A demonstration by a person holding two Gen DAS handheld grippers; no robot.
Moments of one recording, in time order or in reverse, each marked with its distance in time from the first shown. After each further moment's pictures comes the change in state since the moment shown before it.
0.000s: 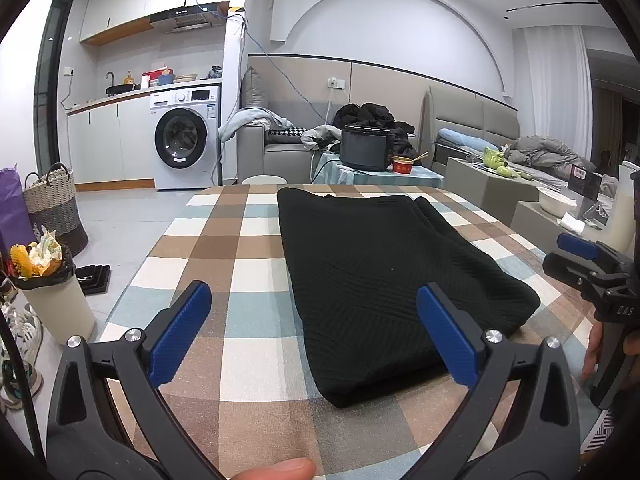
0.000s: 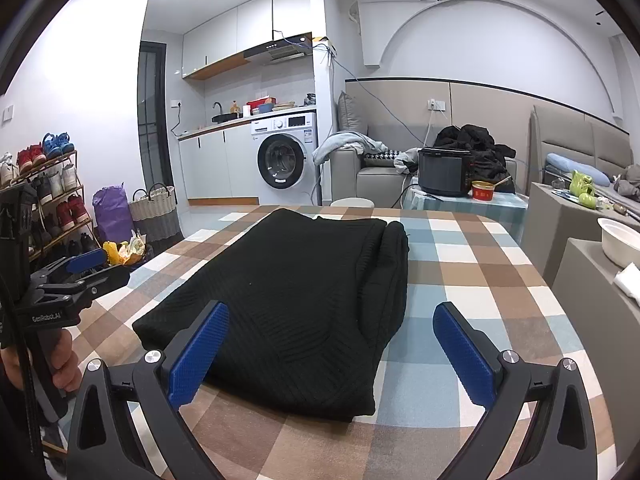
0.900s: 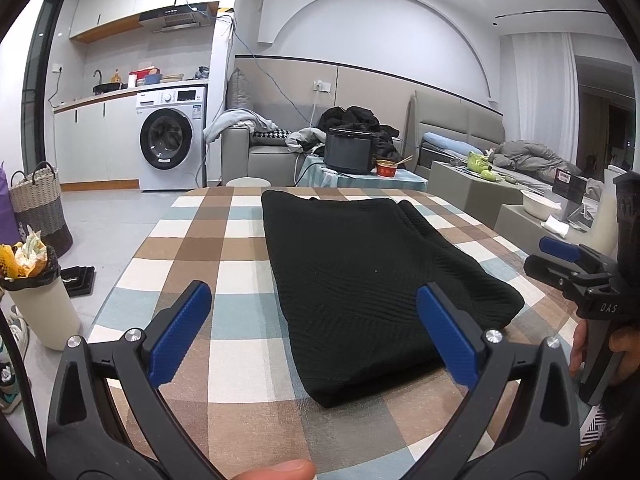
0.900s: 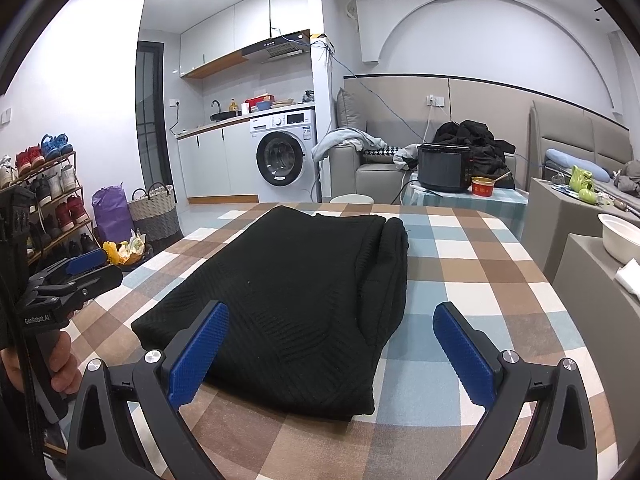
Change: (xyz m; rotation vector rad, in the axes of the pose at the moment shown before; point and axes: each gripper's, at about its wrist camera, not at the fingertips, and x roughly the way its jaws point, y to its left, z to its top) left arm -0.004 0.000 0.000 -0.009 -0.010 -0.061; right arm 0.002 0.005 0.000 0.012 0.011 -0.005
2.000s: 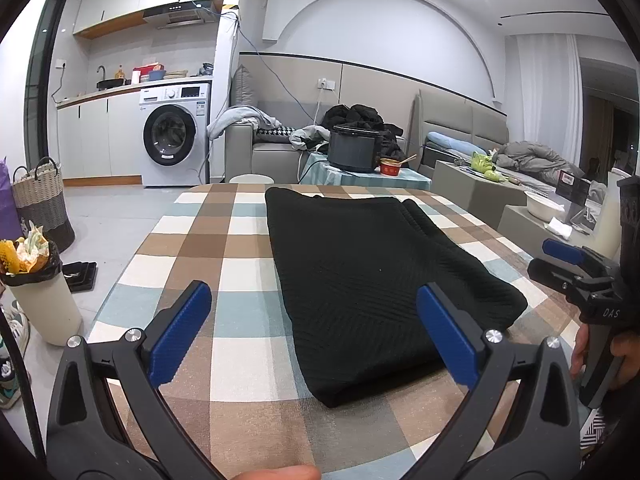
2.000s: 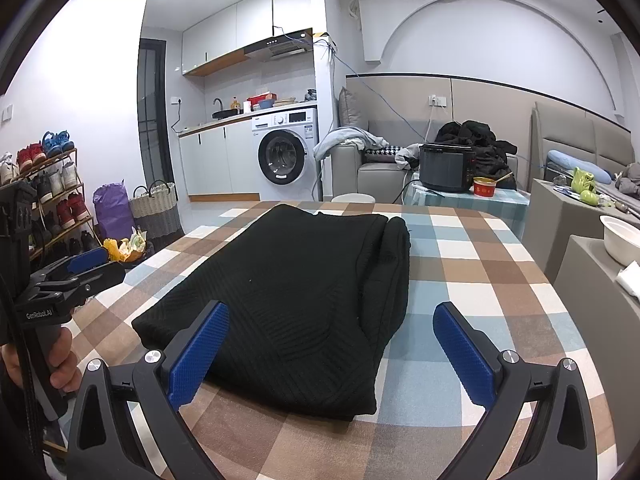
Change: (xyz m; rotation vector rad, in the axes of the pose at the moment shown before) left arm 0.002 -0.003 0.000 -0.009 0.011 0.013; right arm 0.001 0.004 0.000 -0.005 0.004 -0.002
